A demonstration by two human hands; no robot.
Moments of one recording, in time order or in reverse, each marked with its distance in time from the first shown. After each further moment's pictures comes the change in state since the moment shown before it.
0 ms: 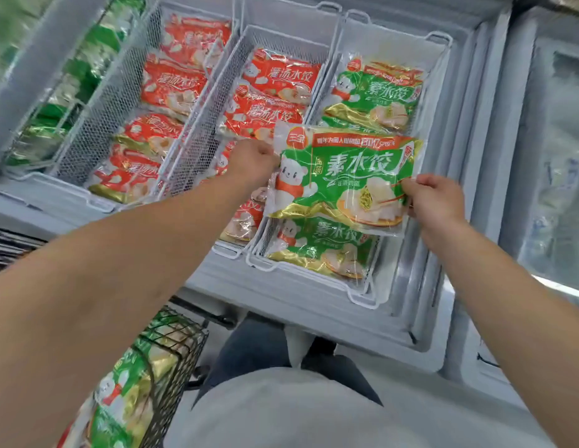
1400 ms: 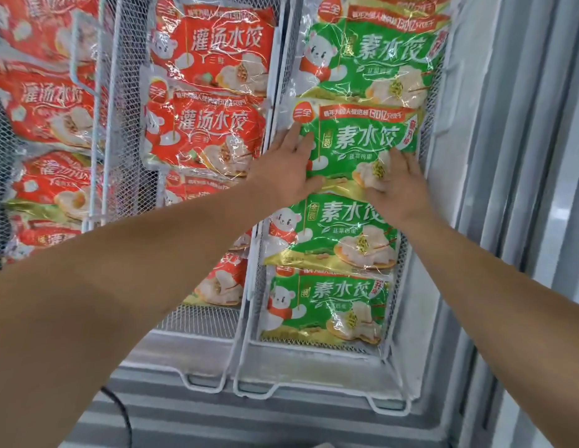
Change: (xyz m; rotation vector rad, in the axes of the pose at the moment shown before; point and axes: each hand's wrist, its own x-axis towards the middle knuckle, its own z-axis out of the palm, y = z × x) left_hand 0.203 0.017 0.136 0.987 -0.632 0.455; right_hand 0.211 0.037 0.102 -0.811 -0.252 -0.075
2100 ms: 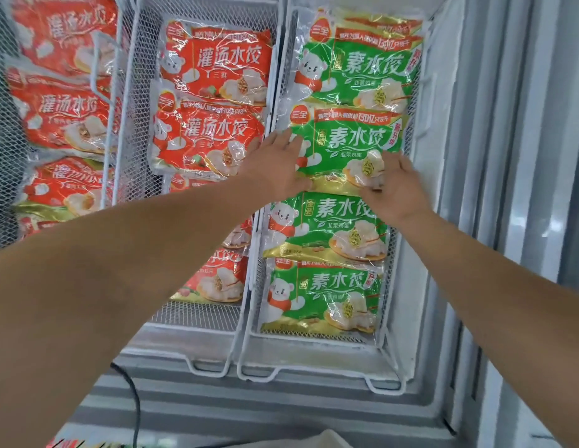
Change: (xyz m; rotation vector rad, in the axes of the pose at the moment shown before) left_hand -0.021 -0.001 -0.019 0.160 0.054 0.018; right_hand -0.035 -0.013 -0.023 -0.060 0.058 -0.046
